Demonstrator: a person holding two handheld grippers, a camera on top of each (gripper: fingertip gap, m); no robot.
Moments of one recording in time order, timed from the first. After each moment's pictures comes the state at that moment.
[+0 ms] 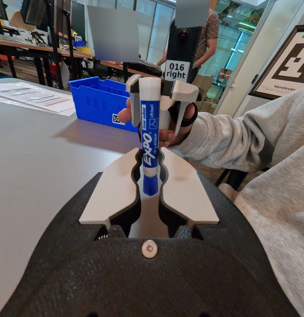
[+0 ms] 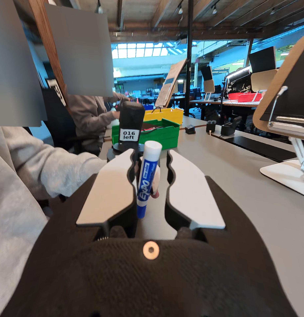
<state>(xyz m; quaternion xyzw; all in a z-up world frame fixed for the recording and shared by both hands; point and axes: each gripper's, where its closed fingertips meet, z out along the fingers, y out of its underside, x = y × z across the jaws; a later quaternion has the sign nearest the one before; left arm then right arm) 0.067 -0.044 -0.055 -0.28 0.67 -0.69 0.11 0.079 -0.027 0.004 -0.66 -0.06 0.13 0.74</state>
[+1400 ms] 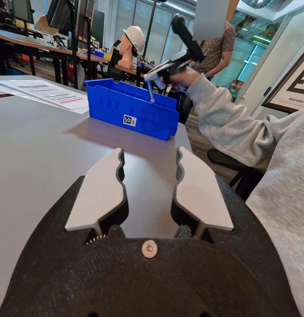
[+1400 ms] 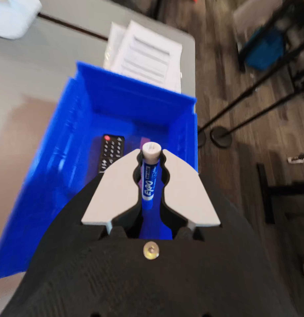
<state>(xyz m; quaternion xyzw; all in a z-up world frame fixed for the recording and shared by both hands) 0.078 -0.038 -0.060 -0.31 0.64 -0.69 0.12 0.351 -0.338 -0.031 -0.83 0.36 -0.30 0.31</state>
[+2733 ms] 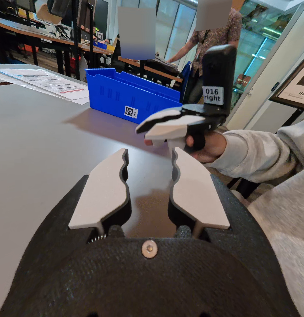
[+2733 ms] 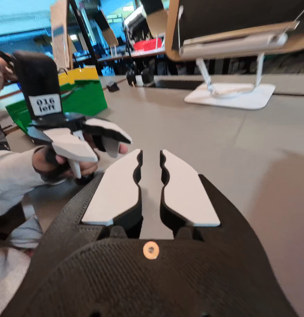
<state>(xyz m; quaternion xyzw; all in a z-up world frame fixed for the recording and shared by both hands) 0.079 -0.040 -0.075 -0.33 0.65 -0.68 0.12 0.113 -0.056 -0.077 -0.75 0.18 -0.02 0.64</state>
